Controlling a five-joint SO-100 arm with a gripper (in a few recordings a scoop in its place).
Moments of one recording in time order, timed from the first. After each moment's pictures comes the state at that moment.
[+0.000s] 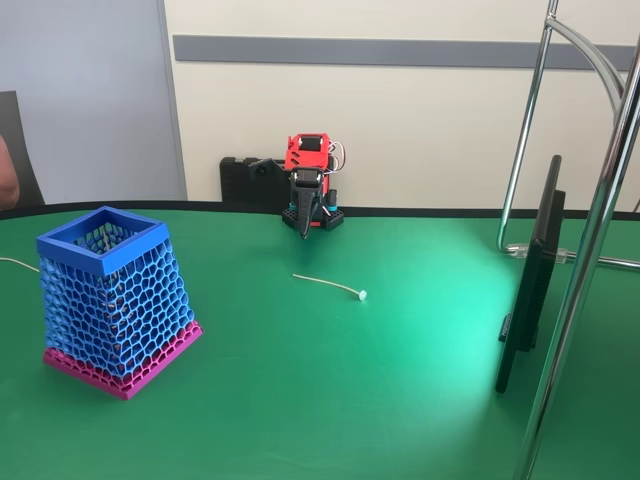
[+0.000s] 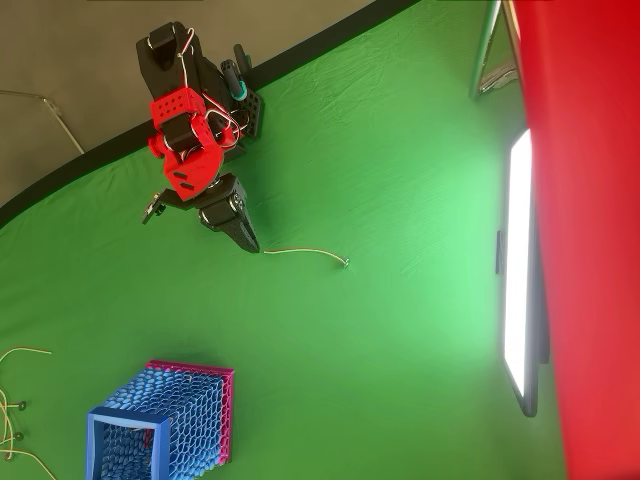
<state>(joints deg) 2.8 190.1 176.2 49.6 -1.9</state>
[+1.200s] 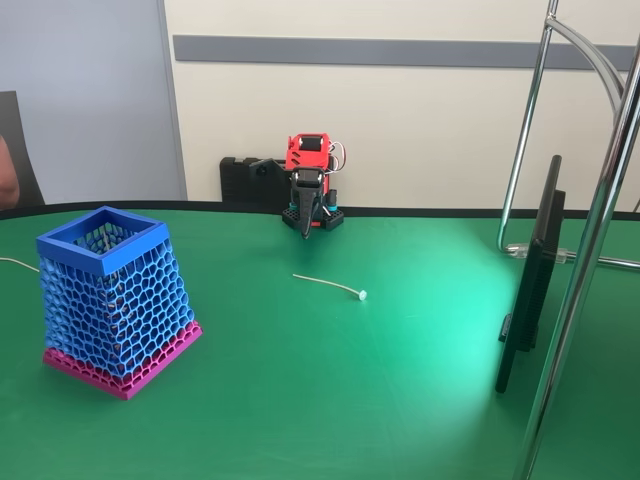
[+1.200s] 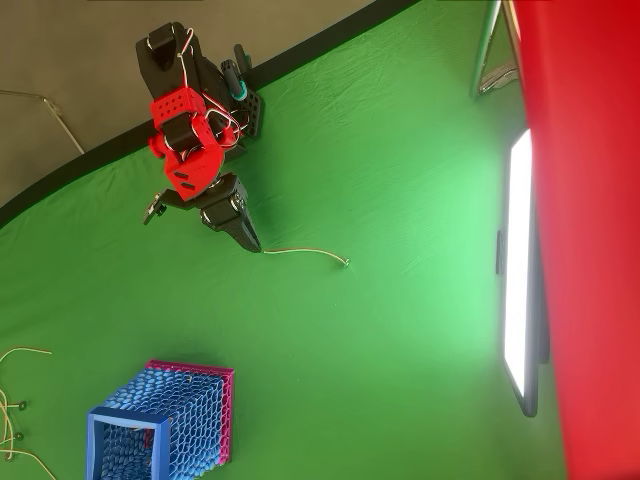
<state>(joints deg) 2.1 190.1 176.2 49.6 -1.8</state>
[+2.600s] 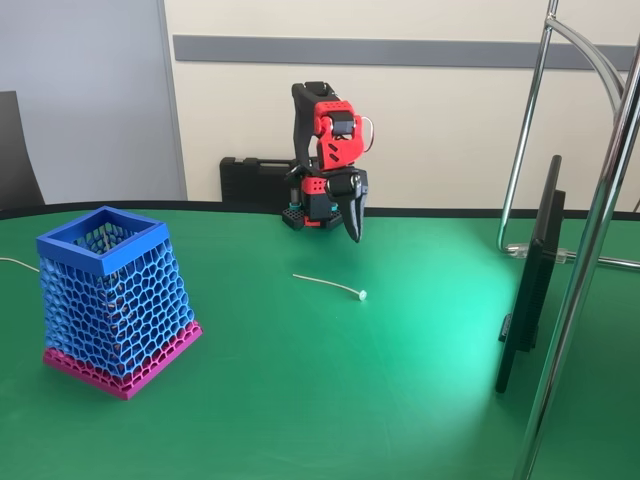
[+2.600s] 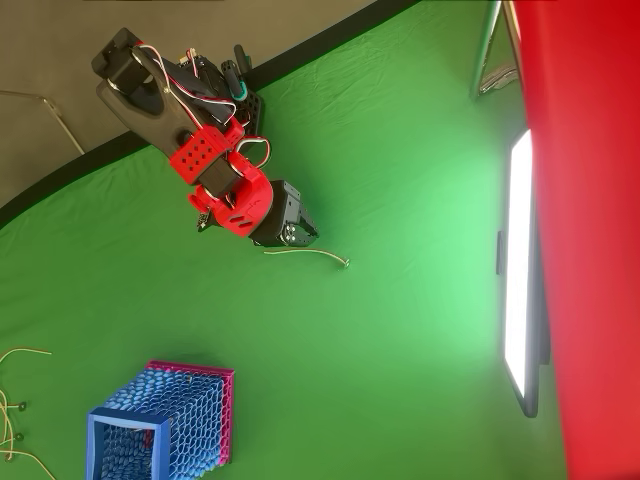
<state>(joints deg) -18.5 114.9 126.6 52.6 44.9</state>
